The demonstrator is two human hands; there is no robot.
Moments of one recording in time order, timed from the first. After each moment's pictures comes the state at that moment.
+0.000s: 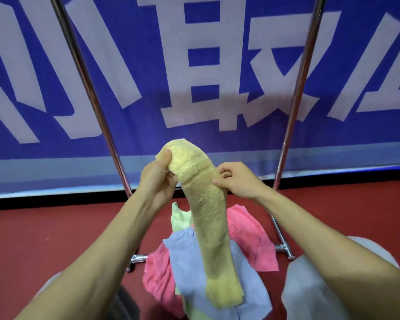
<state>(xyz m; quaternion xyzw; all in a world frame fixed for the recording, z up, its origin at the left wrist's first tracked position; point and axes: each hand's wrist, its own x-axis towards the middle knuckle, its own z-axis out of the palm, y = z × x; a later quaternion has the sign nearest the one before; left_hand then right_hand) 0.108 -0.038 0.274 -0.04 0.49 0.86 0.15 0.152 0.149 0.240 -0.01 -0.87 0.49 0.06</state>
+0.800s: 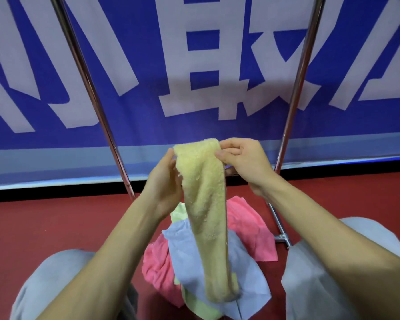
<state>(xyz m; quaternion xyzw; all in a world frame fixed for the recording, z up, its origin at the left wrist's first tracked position) 0.130 -0.038 0.242 0.03 0.55 0.80 0.25 0.183 0.131 0.261 -0.03 -0.75 0.65 0.14</state>
